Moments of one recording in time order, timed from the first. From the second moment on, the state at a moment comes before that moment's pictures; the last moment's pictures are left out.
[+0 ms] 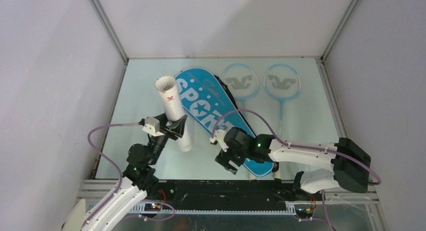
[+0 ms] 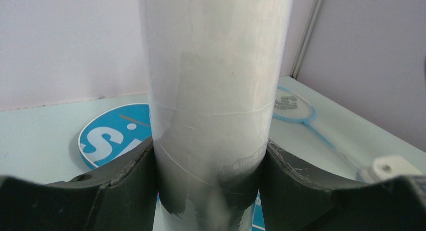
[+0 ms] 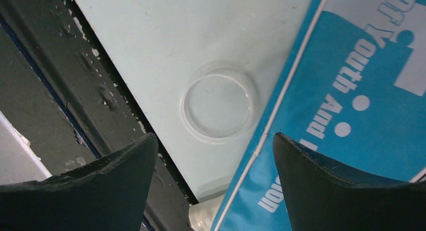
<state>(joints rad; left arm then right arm) -0.58 0.33 0.14 0.51 -0.10 -0.11 1.11 1.34 0.81 -0.44 -0.05 0.08</state>
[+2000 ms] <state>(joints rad) -0.58 0.29 0.15 0.32 -0.07 -0.02 1.25 1.17 0.89 -0.42 -0.09 -0.04</state>
